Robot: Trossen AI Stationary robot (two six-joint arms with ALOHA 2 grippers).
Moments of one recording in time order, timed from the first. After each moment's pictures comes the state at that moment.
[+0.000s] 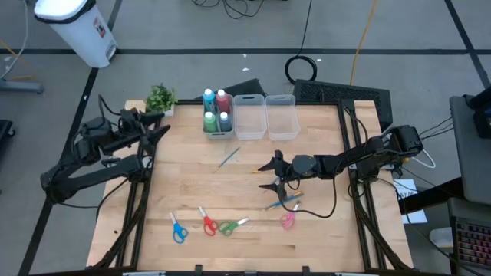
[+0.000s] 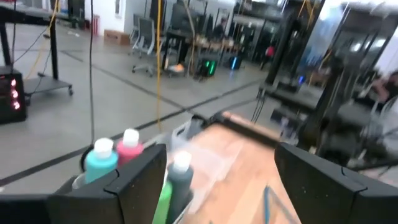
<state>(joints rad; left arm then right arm) 0.46 0.23 0.64 -0.46 -0.03 -0.22 0.11 1.53 0.56 0.68 0.03 0.09</state>
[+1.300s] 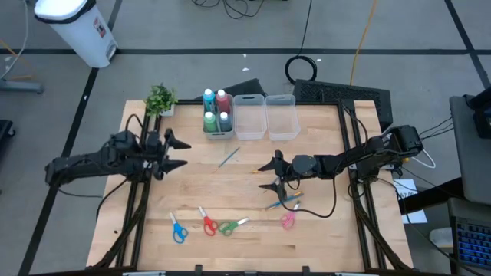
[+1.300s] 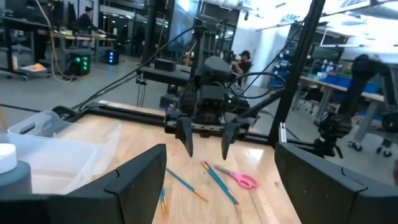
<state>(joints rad) 0.17 0.24 0.26 0.05 0.25 -0.21 0.11 1.53 0.56 0.68 0.03 0.12</state>
